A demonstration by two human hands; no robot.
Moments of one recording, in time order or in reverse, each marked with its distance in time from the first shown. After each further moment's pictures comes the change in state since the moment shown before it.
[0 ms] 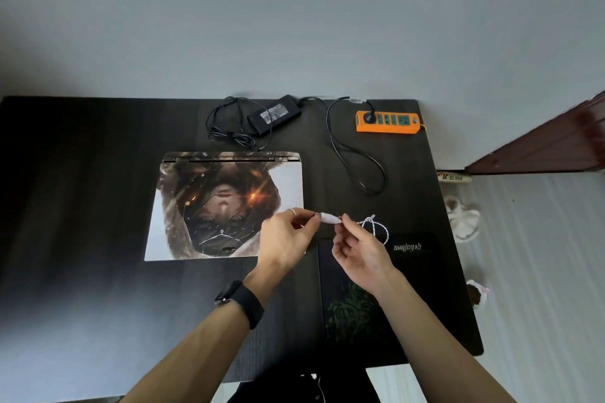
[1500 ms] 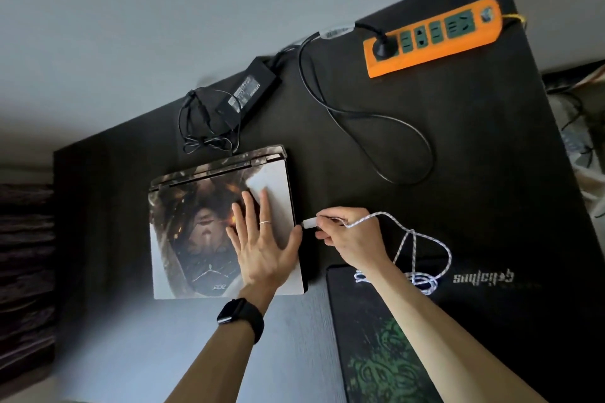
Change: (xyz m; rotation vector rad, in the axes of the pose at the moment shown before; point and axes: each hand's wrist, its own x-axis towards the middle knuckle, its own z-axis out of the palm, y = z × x) left_hand 0.103 -0.104 0.088 0.924 0.156 -0.082; right_hand 0.189 -0.018 -0.045 -0.555 -0.170 -0.178
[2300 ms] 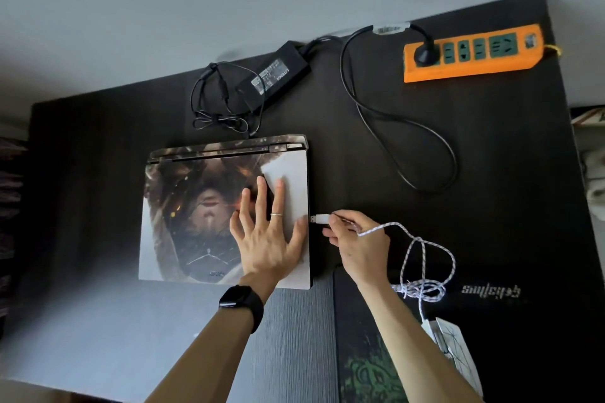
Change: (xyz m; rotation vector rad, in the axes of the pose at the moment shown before) left_hand 0.003 -0.016 0.001 0.099 0.044 0.041; right_hand -0.009 0.016 0.033 0.048 0.267 -0.066
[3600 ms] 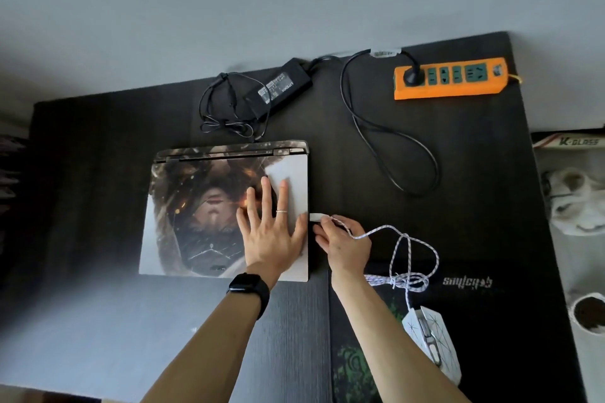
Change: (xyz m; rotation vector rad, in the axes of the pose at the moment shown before) left_hand -0.004 0.003 0.005 0.024 -0.073 0.010; right_hand -0.018 0.010 0.024 0.451 0.194 0.243
